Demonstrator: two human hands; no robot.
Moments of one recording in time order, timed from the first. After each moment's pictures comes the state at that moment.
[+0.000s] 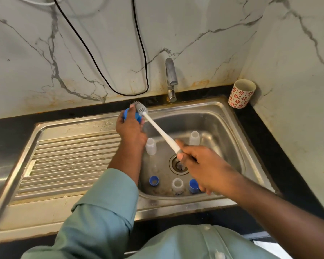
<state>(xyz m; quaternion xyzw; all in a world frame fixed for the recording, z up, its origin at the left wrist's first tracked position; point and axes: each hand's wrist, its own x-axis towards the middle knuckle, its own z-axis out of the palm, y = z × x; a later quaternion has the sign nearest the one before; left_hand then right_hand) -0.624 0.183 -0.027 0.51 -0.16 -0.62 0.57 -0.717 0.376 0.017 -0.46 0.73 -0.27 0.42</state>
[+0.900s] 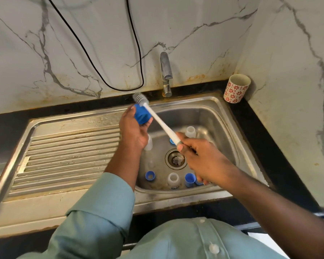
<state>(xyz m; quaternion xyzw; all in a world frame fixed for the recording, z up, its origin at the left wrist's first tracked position) -0.623 0.200 -0.040 0.47 -0.17 -0.70 0.51 -0.725 0.385 0.017 -0.43 0.74 -0.29 0.43</state>
